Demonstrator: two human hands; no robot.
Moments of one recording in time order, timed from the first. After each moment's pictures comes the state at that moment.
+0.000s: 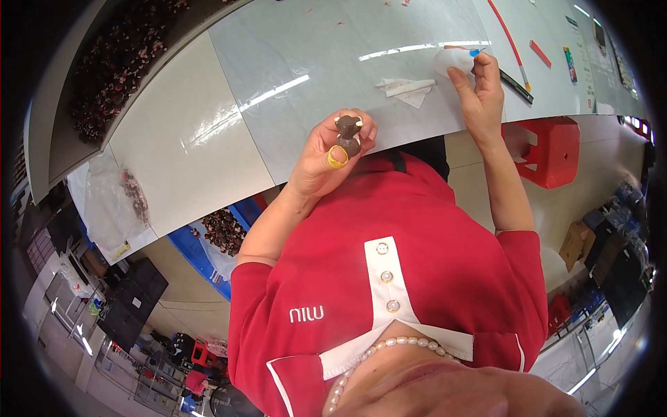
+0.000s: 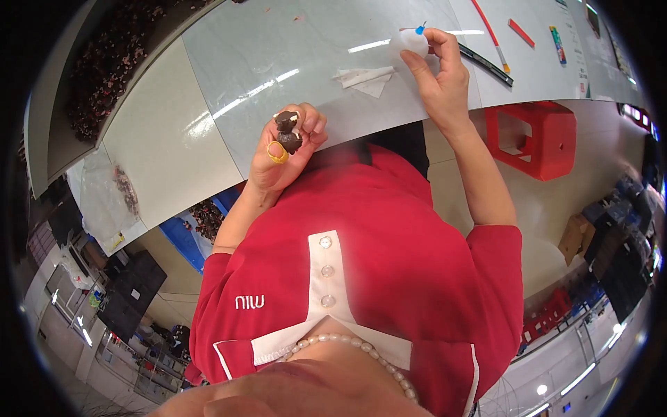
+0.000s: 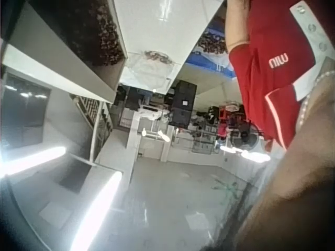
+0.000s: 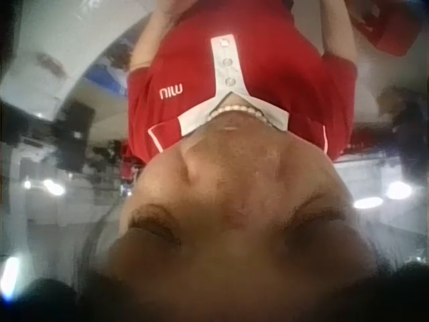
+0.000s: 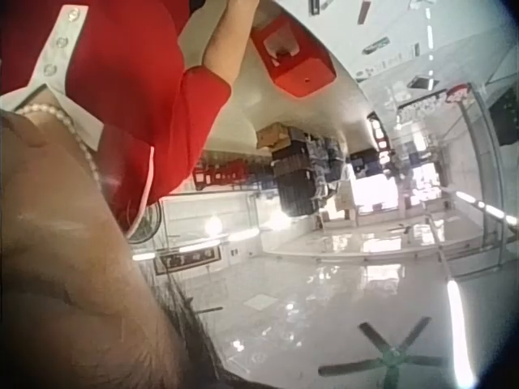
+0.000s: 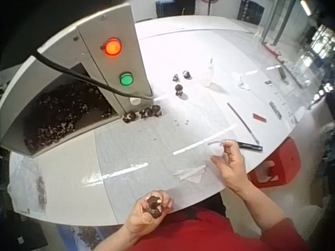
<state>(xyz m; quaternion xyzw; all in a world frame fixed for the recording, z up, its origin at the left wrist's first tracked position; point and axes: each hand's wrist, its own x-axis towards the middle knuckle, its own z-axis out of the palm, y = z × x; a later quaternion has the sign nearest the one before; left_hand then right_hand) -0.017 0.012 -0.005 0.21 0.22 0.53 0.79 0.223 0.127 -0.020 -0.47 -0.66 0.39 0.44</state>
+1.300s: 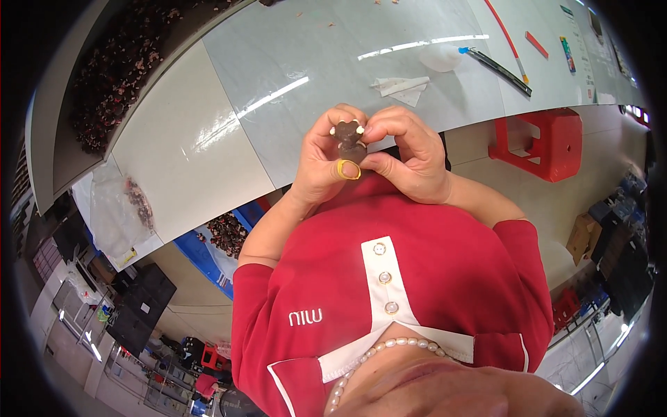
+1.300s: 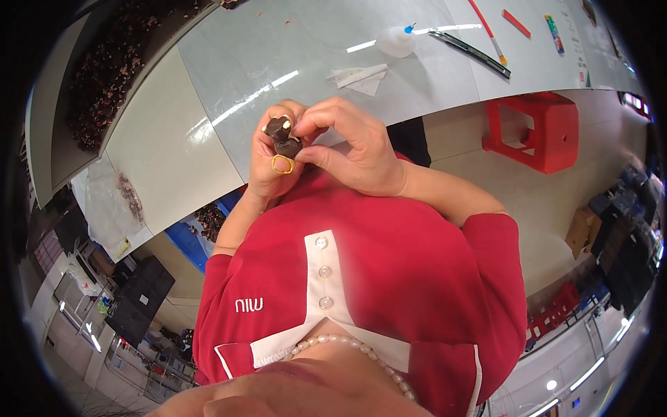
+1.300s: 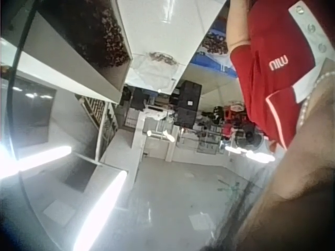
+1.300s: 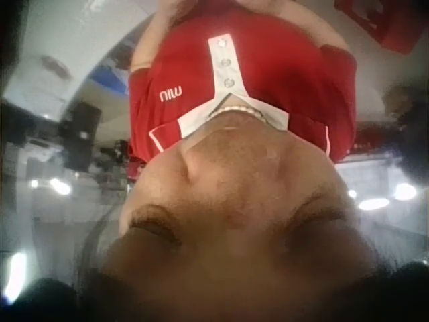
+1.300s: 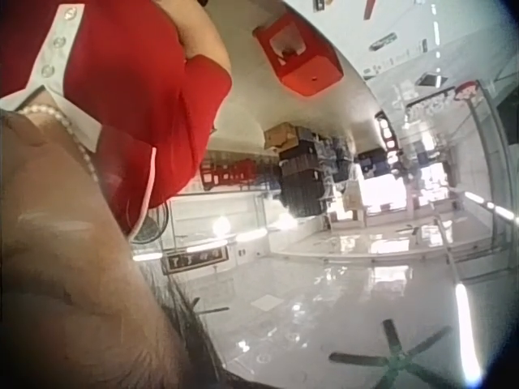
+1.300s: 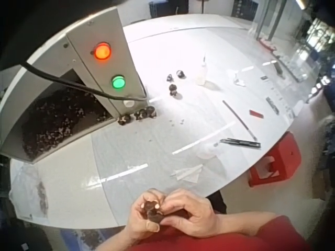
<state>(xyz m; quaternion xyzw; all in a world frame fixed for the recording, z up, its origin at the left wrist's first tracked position) -0.011 0.013 0.005 0.27 0.25 0.57 0.73 0.148 0.049 0.027 -0.28 -0.64 0.55 0.46</state>
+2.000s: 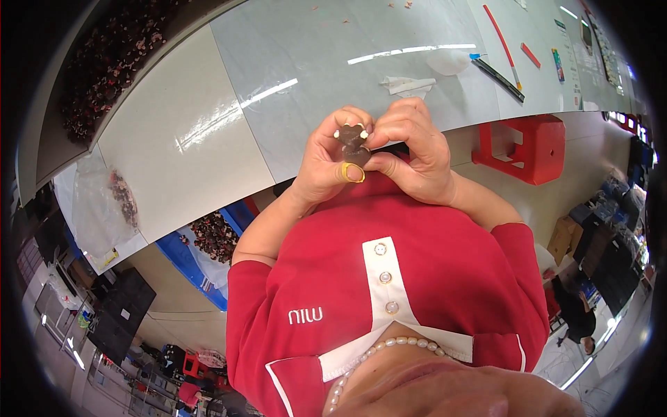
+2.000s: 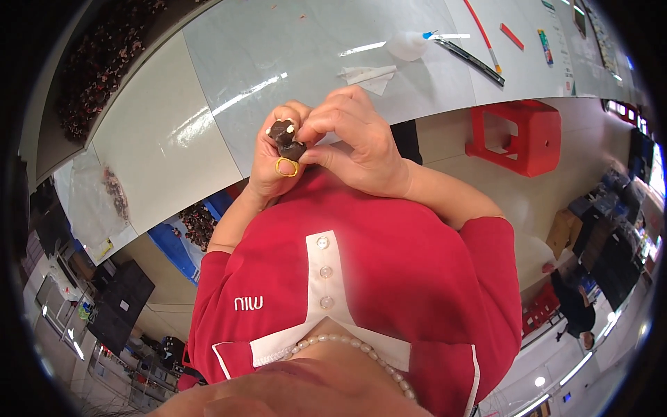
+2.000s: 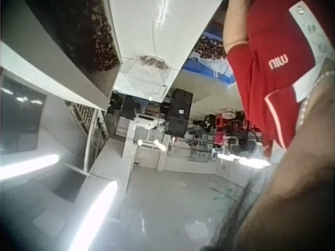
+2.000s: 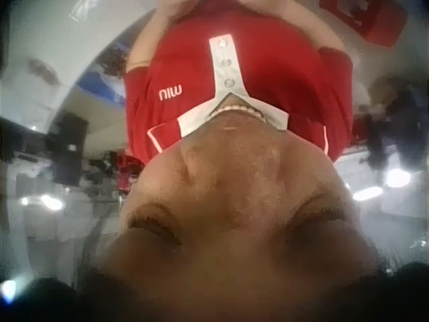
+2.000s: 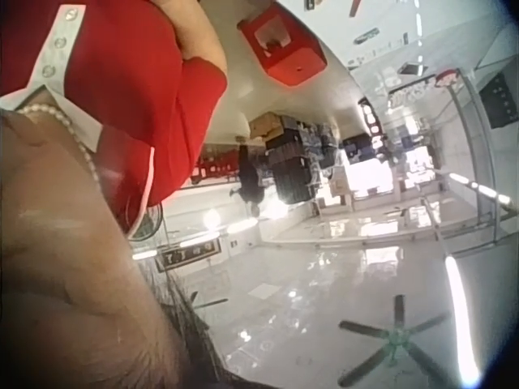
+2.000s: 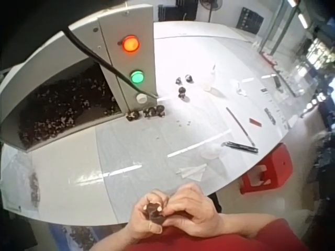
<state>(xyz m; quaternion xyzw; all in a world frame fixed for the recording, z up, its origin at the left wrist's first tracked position) -0.021 0.002 -0.002 0.27 0.18 0.59 0.74 0.138 0.053 0.045 -0.25 -0.79 0.40 0.40</state>
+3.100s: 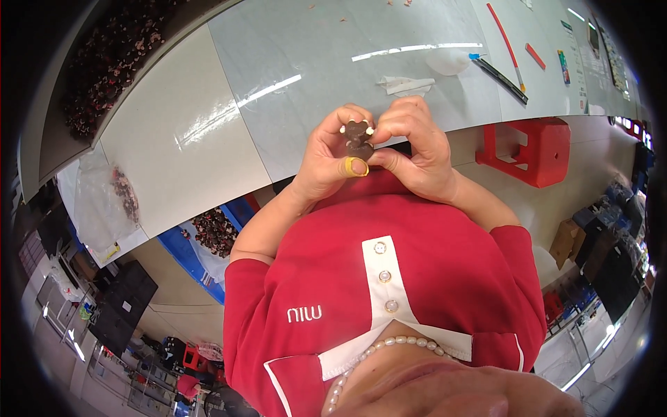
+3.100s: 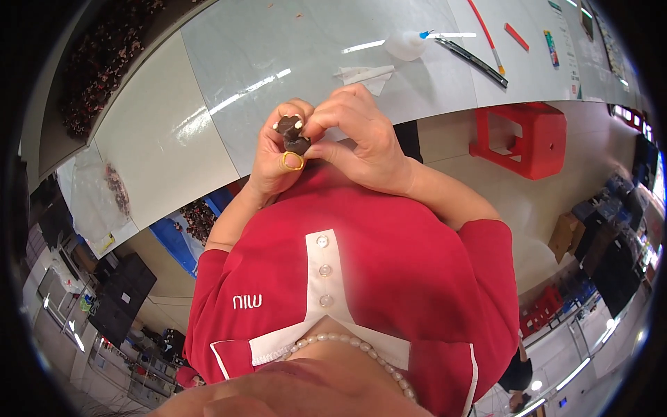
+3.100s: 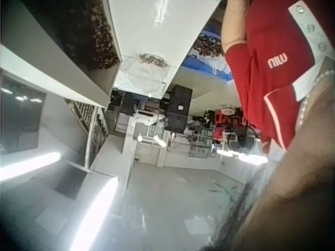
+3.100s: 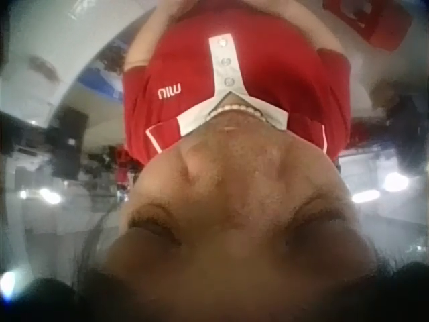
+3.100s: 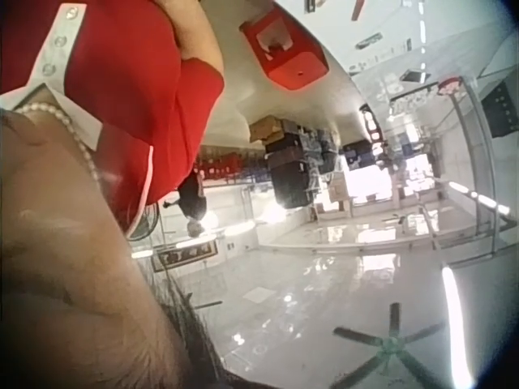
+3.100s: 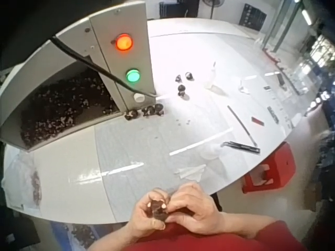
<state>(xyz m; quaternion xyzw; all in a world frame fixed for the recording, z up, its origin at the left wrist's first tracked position) -0.016 0.005 0.000 0.27 0.24 0.57 0.74 0.148 0.059 0.038 -0.26 -0.77 0.43 0.40</state>
